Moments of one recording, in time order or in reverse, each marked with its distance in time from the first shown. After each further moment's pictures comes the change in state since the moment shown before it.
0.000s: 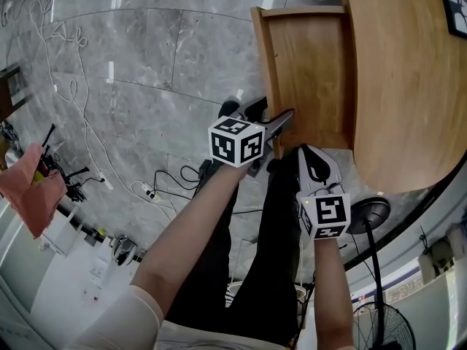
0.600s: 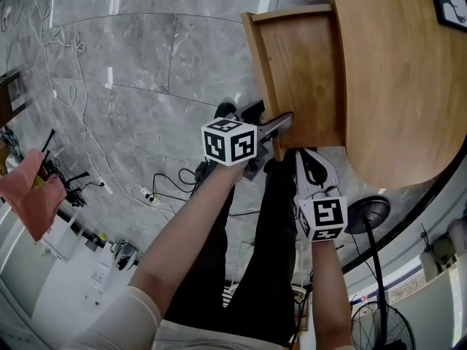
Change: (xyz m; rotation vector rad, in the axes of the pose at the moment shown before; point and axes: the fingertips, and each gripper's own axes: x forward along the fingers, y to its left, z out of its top) left arm -0.002 -0.023 -0.008 -0.087 0.001 -0.081; right arm -0.021 -0.003 -0.012 0.023 -0.022 -0.011
